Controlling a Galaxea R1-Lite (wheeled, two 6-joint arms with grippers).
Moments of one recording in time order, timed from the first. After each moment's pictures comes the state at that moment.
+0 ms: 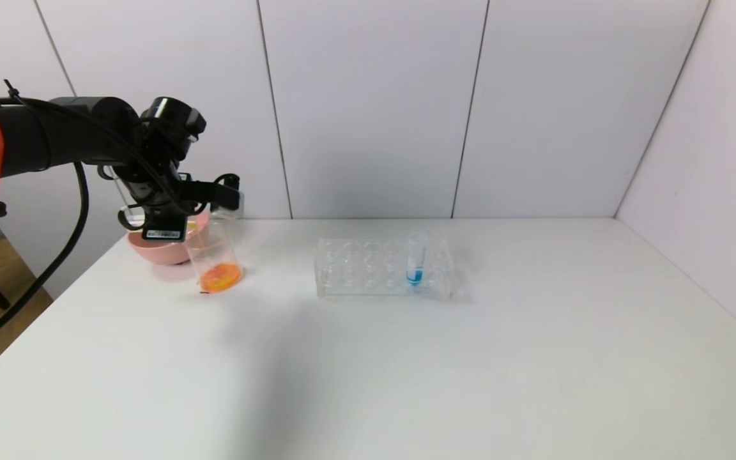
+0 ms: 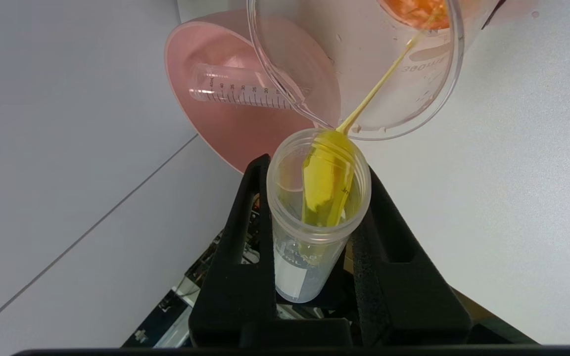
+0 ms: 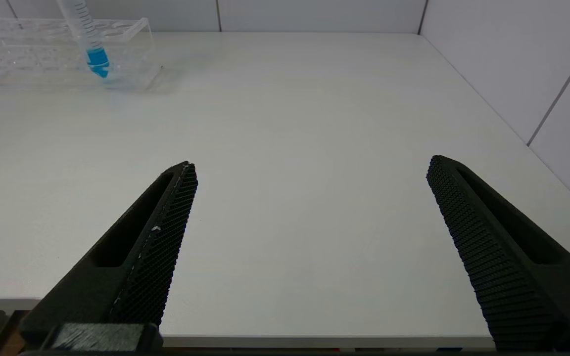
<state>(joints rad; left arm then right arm) -0.11 2.14 -2.00 0.76 0.36 1.35 0.00 0.00 0.00 0.00 0.00 0.00</state>
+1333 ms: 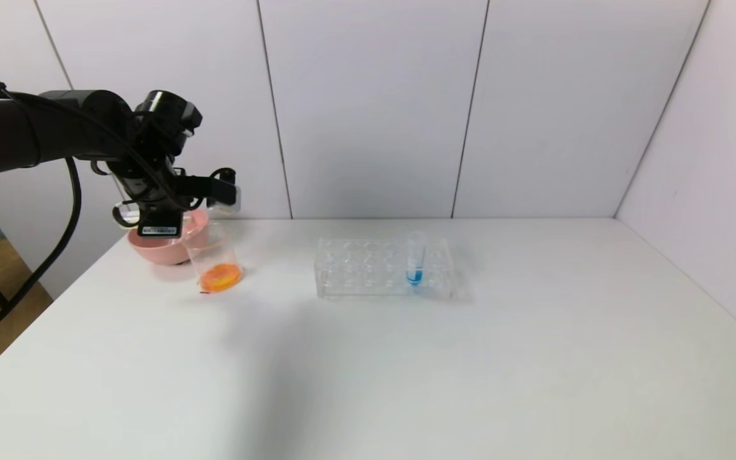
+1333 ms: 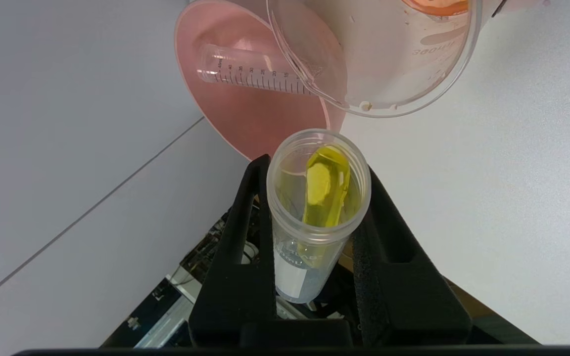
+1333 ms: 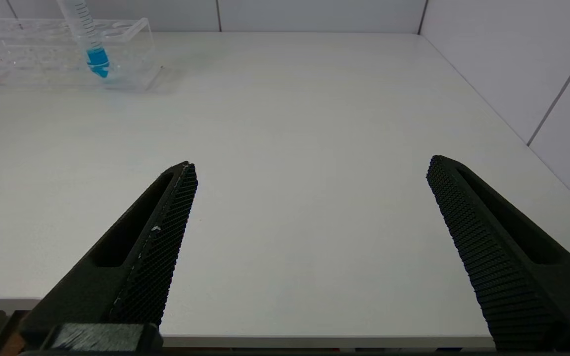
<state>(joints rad) -0.11 2.12 -2.00 0.76 0.38 1.33 0.00 0.00 0.00 0.00 0.00 0.00</state>
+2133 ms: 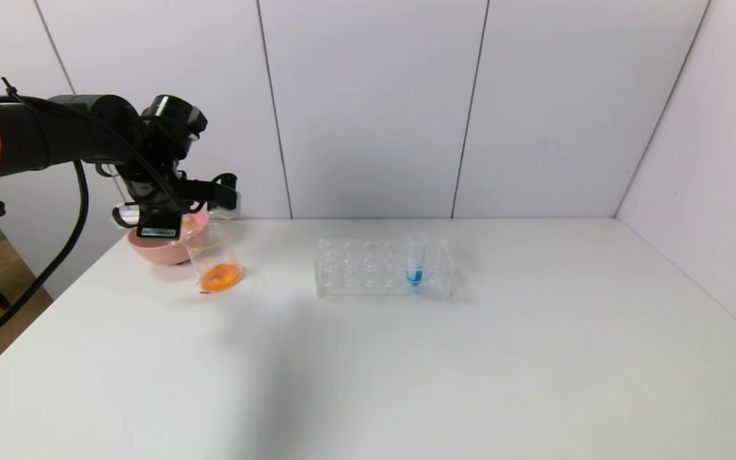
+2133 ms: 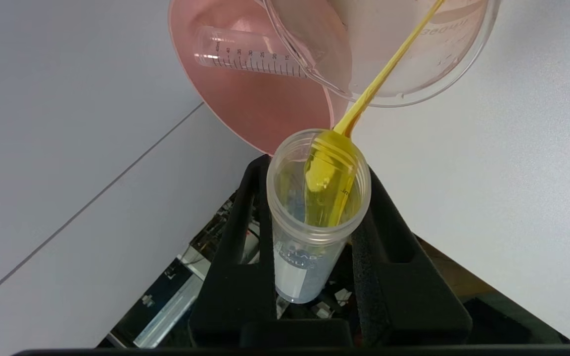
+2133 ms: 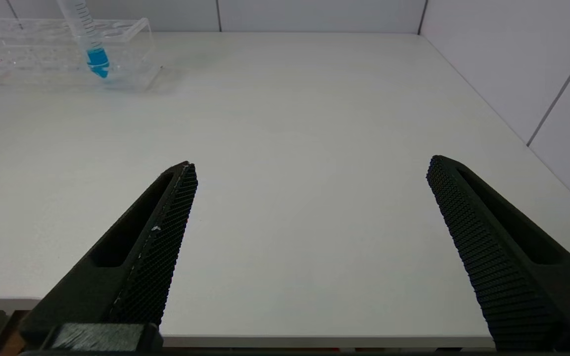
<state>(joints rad) -0.12 2.13 -2.00 0.76 0.45 1.34 0.00 0.00 0.00 0.00 0.00 0.00</state>
